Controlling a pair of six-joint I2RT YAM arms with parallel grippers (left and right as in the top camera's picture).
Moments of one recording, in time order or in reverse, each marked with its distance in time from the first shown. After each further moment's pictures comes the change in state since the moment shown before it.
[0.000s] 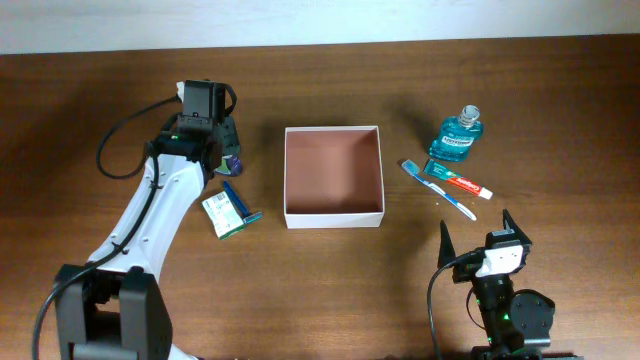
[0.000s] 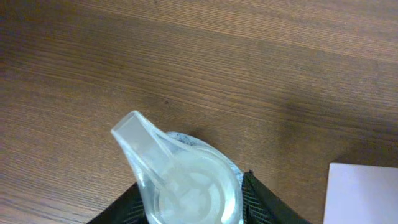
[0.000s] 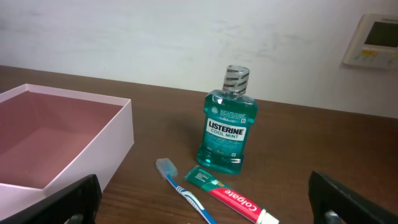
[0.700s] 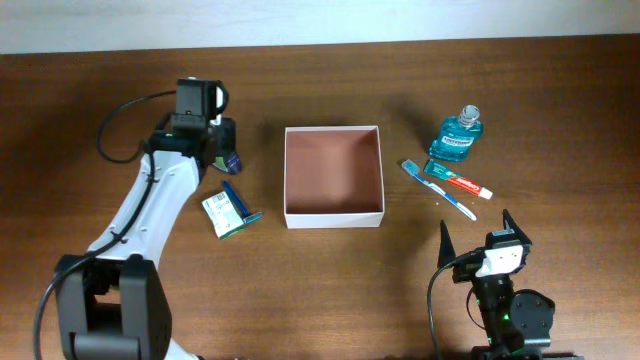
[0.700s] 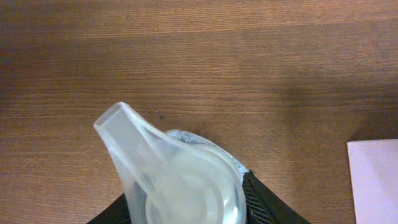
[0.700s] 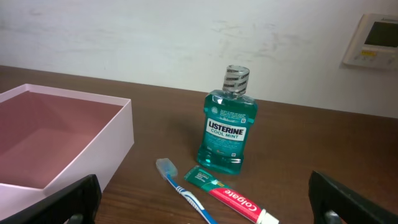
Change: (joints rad) left arm 0.050 0.037 0.000 0.053 0.101 0.252; right arm 0.000 0.000 0.000 0.000 0.000 0.000
